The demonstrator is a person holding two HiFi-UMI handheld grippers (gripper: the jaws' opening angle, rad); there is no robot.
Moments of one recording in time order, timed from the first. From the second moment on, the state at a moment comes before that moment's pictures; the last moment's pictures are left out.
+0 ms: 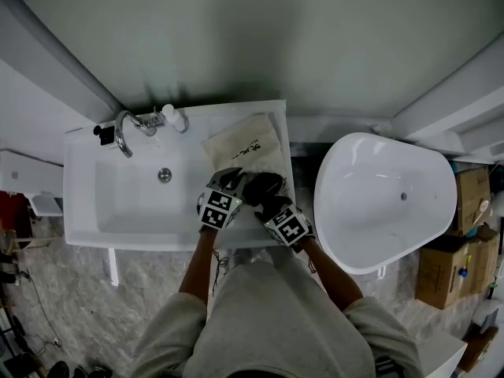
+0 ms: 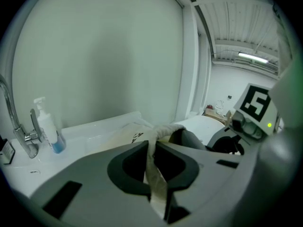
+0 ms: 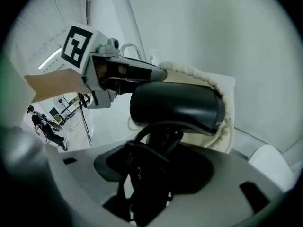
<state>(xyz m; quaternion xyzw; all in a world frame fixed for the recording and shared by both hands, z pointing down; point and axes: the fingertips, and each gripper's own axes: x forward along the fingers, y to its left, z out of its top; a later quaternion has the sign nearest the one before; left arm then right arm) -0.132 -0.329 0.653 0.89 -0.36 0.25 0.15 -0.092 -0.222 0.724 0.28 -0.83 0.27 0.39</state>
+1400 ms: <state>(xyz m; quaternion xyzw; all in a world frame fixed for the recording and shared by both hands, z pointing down) -0.121 -0.304 0.643 0.90 -0.34 0.24 0.16 -0.066 -0.270 0.581 0.39 -0.89 0.16 0.17</state>
